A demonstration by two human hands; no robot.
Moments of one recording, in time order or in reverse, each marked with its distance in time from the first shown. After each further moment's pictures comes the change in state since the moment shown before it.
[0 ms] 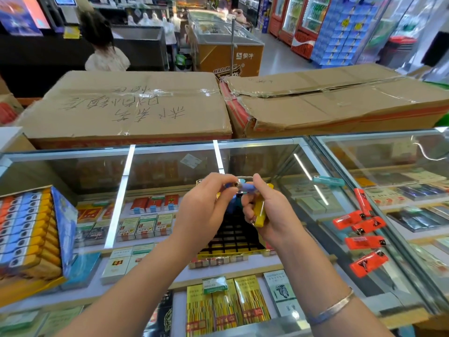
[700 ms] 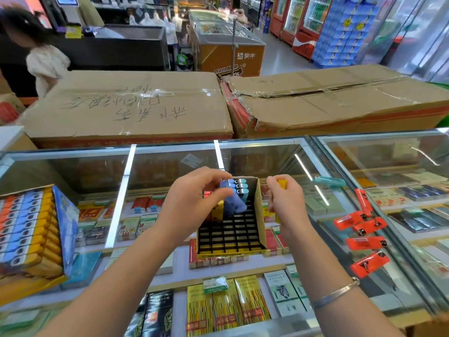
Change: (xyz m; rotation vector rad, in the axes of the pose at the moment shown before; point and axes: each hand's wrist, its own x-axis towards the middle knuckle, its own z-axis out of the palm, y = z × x) left_hand 0.012 -0.009 -0.023 -0.083 -0.128 -0.102; right_hand 0.017 -0.004 -0.023 -0.485 0.342 -0.264
